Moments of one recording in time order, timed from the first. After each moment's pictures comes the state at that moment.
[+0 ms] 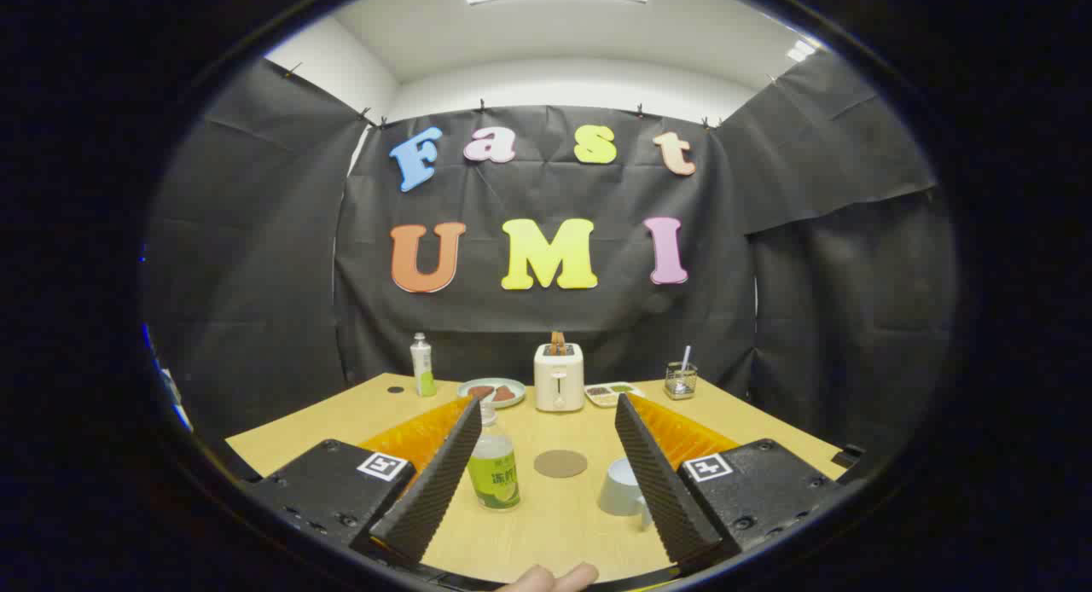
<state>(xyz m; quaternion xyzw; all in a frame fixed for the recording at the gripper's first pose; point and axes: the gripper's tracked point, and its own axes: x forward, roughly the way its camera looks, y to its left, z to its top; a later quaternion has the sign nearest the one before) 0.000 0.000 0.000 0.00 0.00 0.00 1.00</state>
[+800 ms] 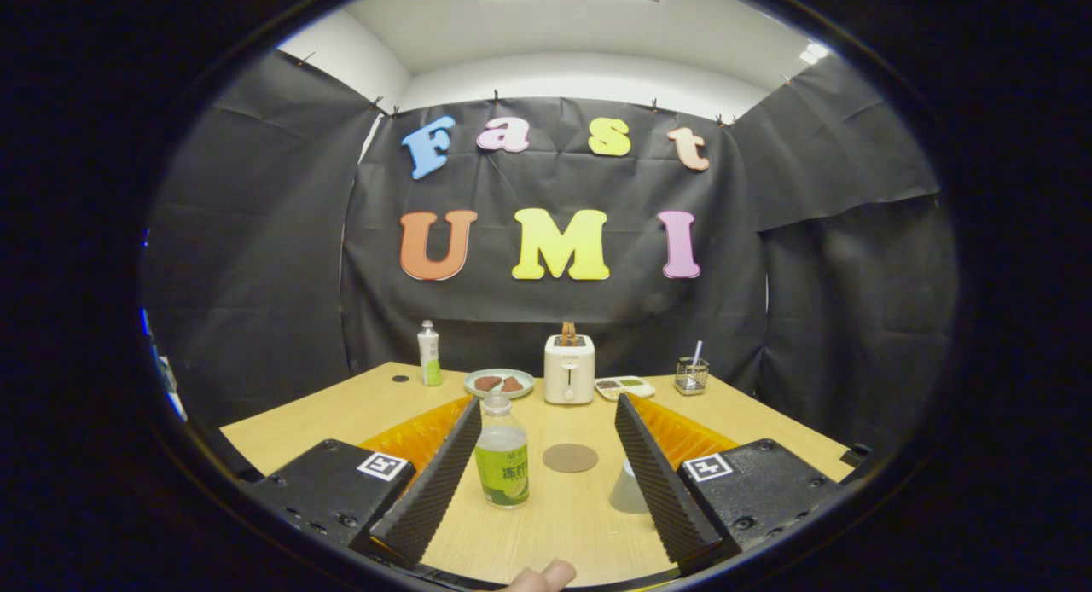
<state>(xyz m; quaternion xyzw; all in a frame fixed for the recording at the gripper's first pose) 0.019 0.023 -0.021 -0.02 0.02 0.02 1.00</state>
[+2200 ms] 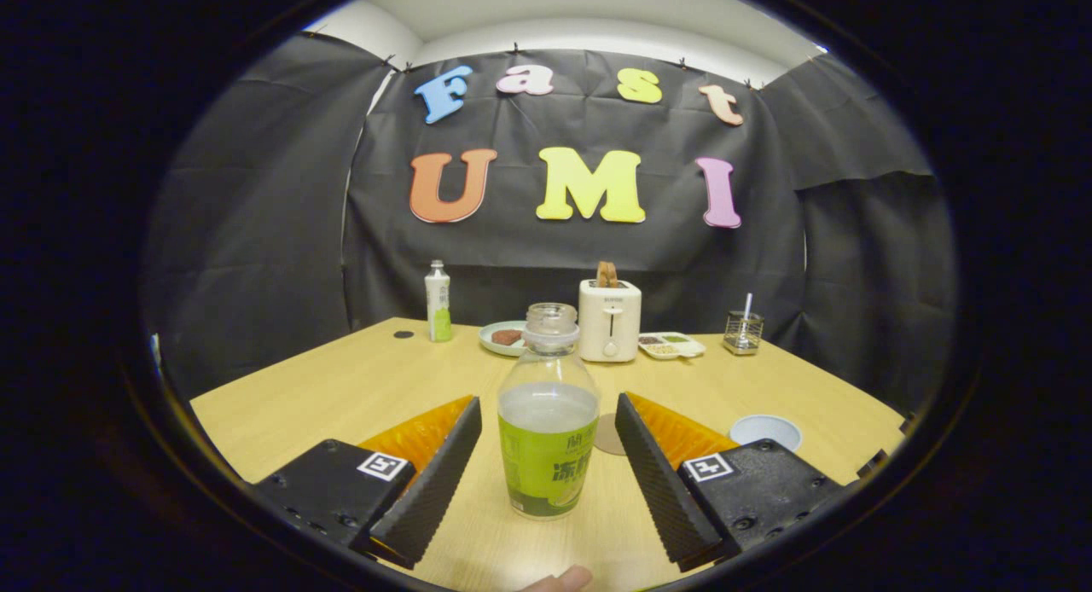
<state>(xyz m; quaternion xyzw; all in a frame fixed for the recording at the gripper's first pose) 0.139 0.078 -0.124 -0.03 0.09 0.03 0.99</state>
